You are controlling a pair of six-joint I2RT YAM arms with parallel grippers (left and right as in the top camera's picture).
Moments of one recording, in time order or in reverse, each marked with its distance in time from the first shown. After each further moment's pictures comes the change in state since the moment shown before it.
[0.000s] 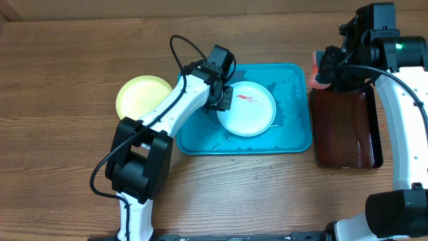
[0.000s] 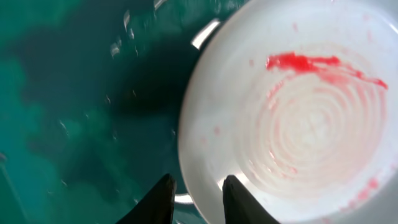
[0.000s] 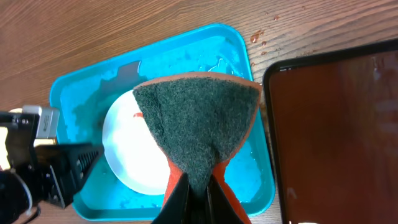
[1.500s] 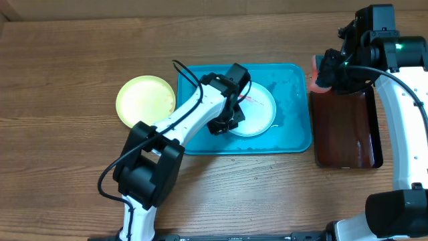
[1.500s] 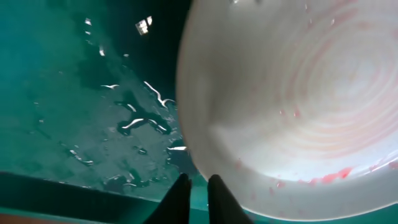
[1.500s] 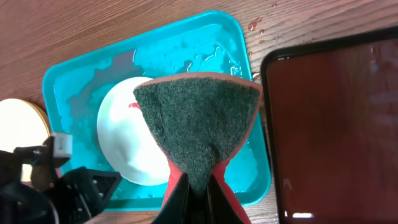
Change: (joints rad) left arm -0.110 -0.011 -0.039 -0.153 0.028 -0.660; right arm 0.000 0.000 0.000 -0.038 0.000 -0.019
